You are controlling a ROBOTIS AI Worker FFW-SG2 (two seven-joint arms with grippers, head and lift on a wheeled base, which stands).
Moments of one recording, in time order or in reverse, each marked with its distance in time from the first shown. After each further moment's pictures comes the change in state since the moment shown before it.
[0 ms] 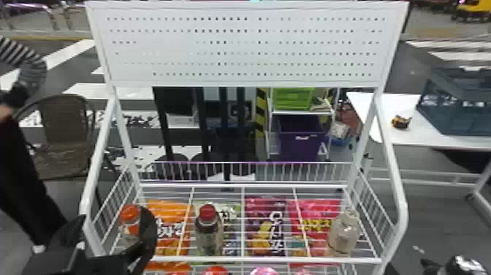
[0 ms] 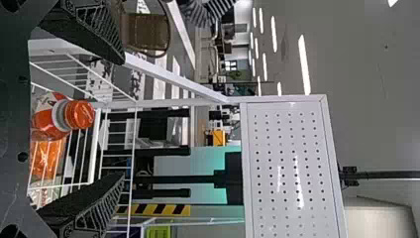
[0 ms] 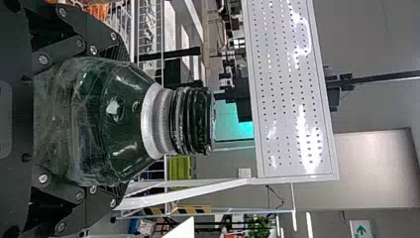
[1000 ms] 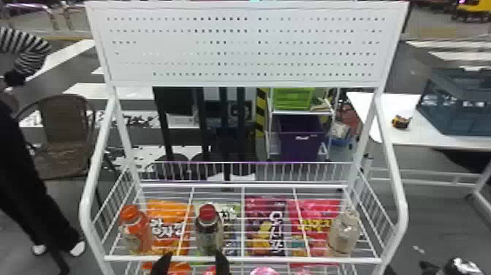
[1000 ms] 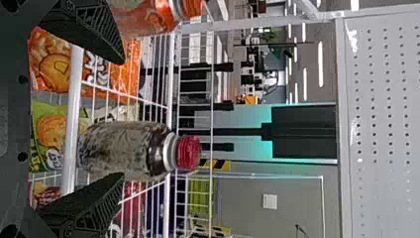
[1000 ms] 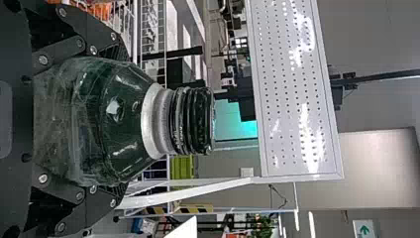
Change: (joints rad) left arm -0.200 -0.052 -0.268 0.527 0.003 -0.230 0.030; right arm -0.004 0.000 0.000 0.014 -0.001 -0.002 0.000
